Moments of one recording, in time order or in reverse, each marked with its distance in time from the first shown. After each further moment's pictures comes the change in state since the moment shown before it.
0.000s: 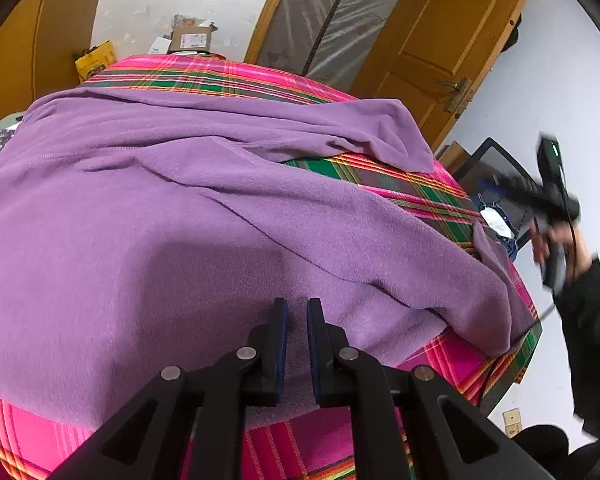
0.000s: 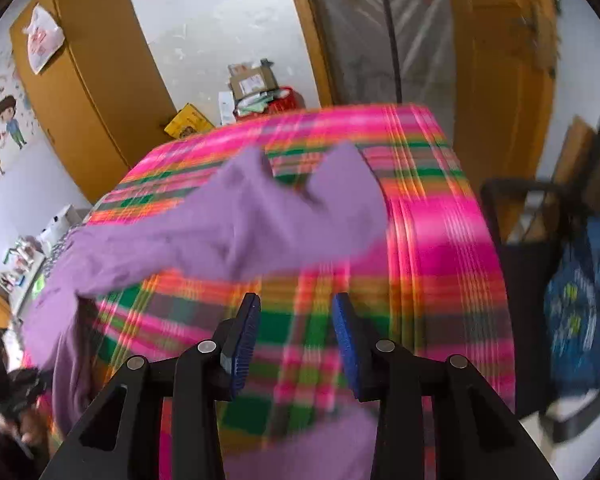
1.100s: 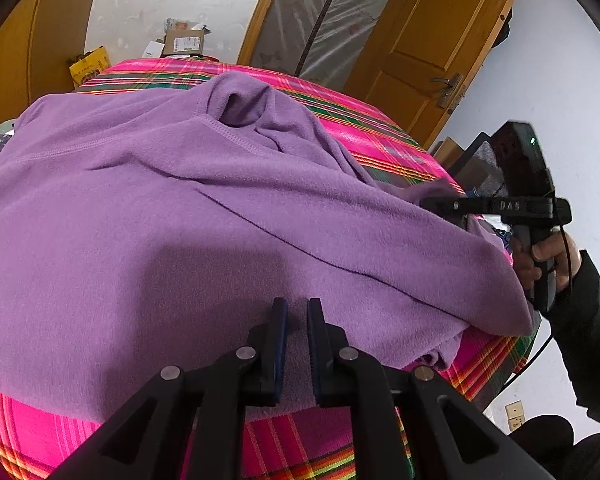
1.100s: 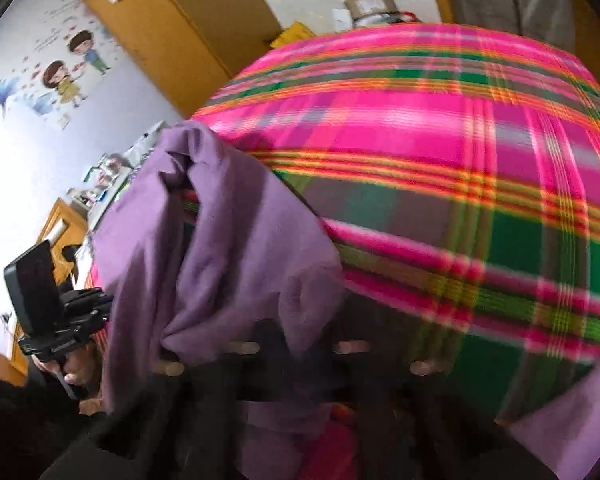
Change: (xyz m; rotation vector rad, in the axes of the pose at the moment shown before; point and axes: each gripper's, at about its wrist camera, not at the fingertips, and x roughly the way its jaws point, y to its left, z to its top) left arm -0.003 0.000 -0.004 0.036 -0.003 -0.011; right arm 0.071 0.109 -0.018 -0.200 0.208 0.338
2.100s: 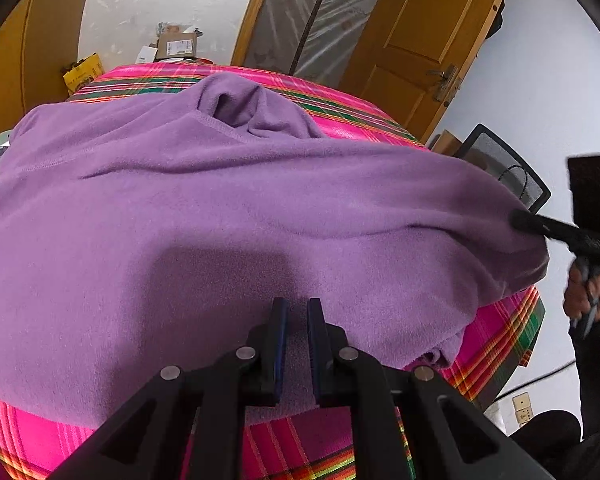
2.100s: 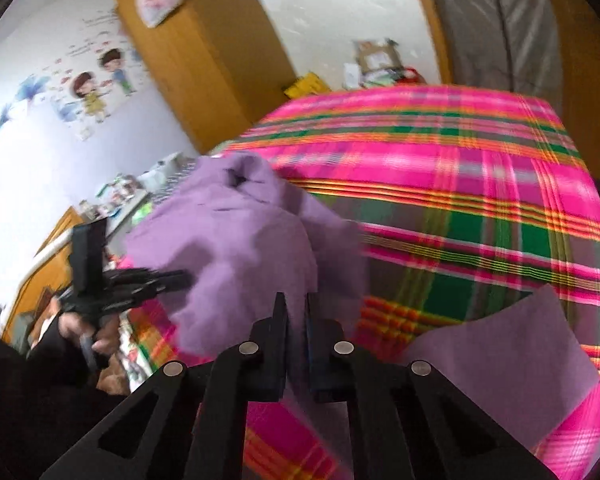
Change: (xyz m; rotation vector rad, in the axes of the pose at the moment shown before) left arm 0.000 -0.003 0.000 0.029 0.003 0.004; right arm -0.089 0.049 -0.075 -0.066 -0.176 0.025
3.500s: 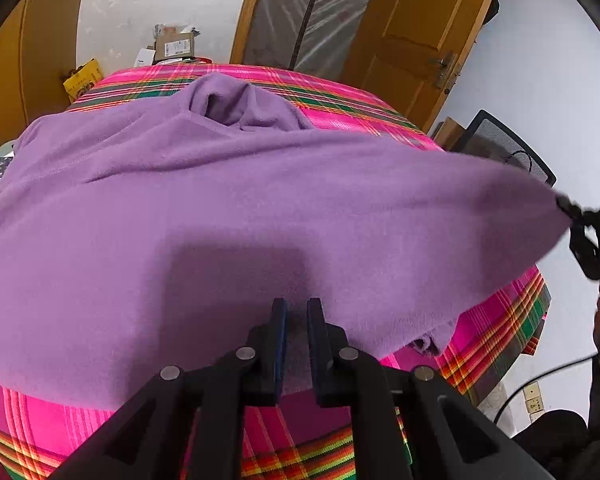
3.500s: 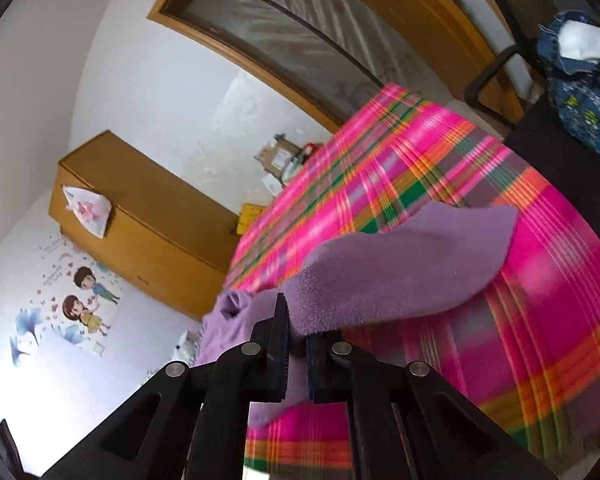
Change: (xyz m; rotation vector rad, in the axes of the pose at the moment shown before) left arm -0.006 -0.016 -0.001 0.043 0.031 0.047; right arm -0.088 -0.047 -0.077 0.719 -0.408 -0.036
